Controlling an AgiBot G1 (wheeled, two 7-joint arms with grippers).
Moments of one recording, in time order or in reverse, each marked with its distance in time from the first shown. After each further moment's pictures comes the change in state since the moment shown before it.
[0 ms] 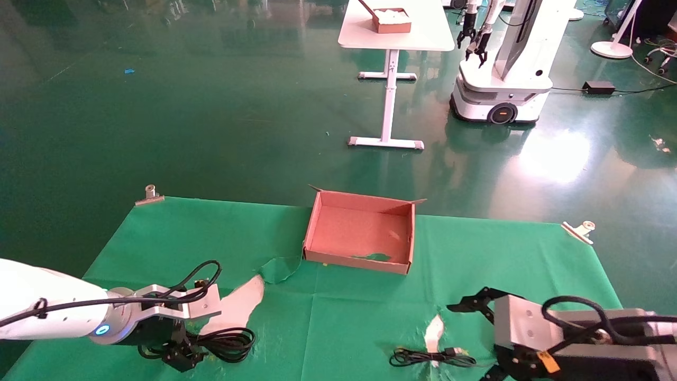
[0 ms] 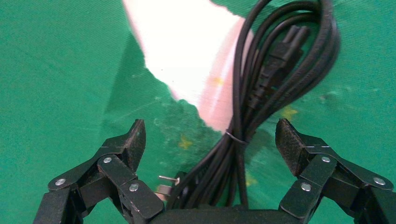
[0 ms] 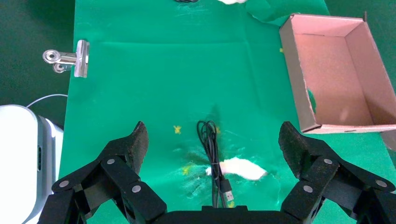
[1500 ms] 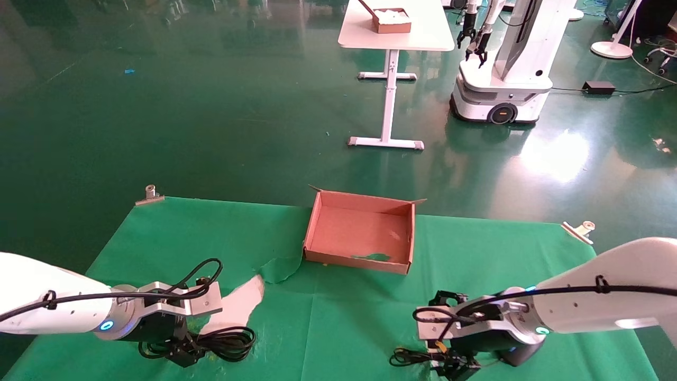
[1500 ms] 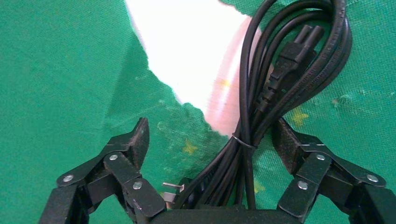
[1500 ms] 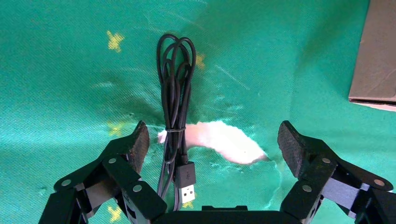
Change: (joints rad) left arm -0.021 0.035 0.008 0.099 0.012 -0.036 0.051; right arm 0.249 -0.449 -0.281 -0.470 -0.575 0.102 -0.128
